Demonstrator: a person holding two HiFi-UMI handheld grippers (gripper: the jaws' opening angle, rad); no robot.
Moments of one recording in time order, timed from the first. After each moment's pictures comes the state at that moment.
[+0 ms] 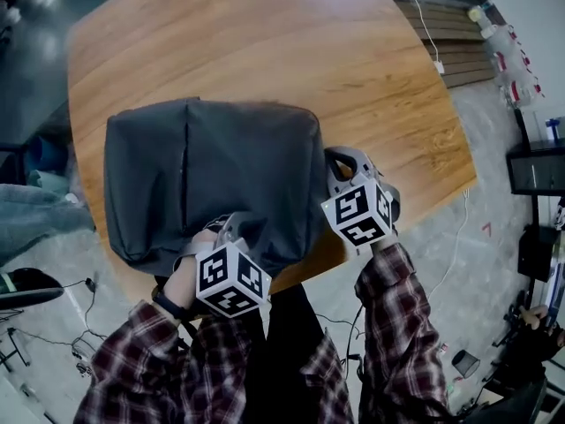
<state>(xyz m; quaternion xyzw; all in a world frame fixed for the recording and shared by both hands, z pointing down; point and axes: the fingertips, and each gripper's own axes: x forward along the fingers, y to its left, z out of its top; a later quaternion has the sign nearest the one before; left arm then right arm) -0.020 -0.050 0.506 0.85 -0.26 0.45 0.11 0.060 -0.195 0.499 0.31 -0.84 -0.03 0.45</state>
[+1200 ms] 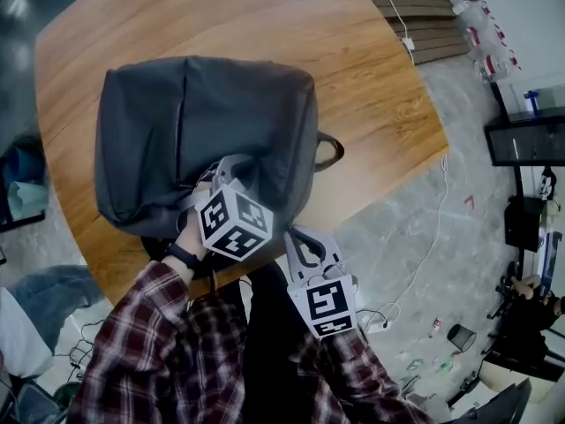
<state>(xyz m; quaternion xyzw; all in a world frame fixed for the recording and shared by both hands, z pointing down) 0.027 -0.134 0.508 0.84 -0.35 0.41 0.07 0.069 -0.011 0.468 0.39 -0.84 0.17 0.33</state>
